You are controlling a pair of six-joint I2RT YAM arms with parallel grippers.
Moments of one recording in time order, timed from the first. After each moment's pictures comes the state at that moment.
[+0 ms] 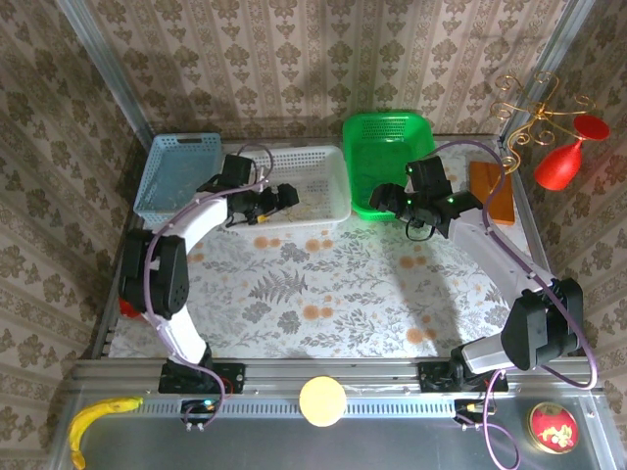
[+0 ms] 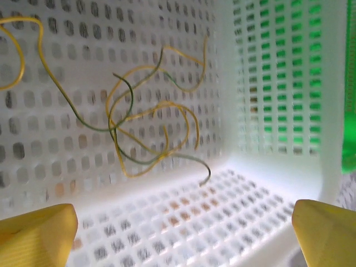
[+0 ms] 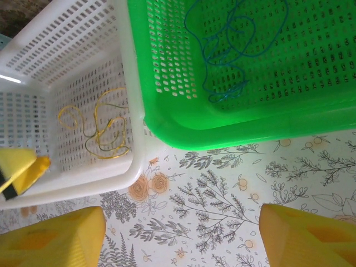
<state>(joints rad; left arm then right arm) -0.31 1.74 1.24 -0.44 0.50 -0.53 0.29 1.42 1.18 -0.58 -0.14 0.67</state>
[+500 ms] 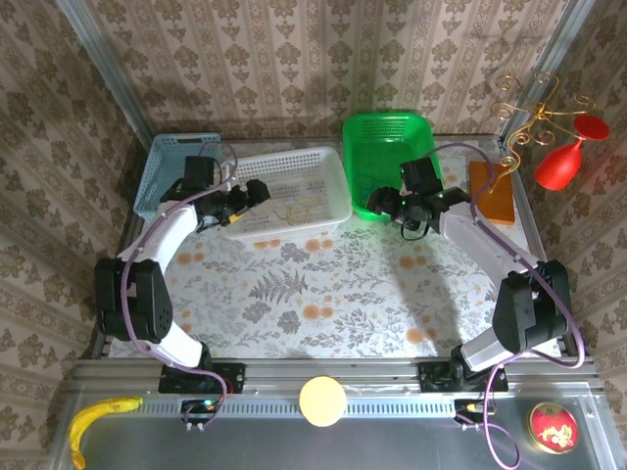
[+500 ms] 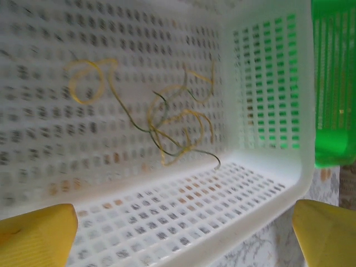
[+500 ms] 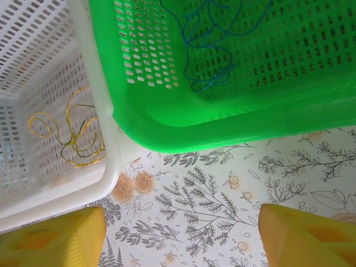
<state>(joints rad) -0.14 1.56 1.17 -0.50 0.51 -0.50 0.29 1.52 1.20 -0.58 -0.14 0.68</state>
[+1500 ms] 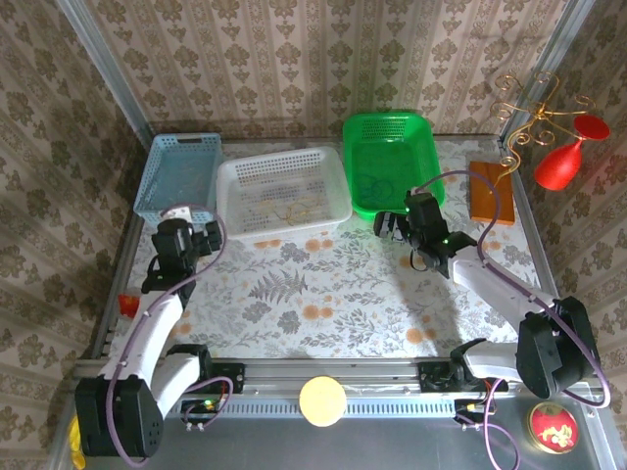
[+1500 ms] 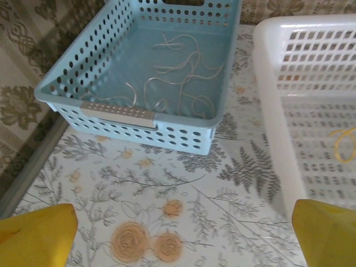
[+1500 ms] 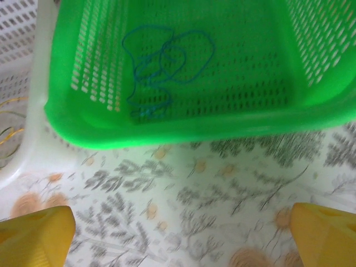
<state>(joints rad) -0.08 0.92 0.49 -0.05 -0.23 -0.08 0.37 1.27 0.78 -0.22 0.21 0.43</state>
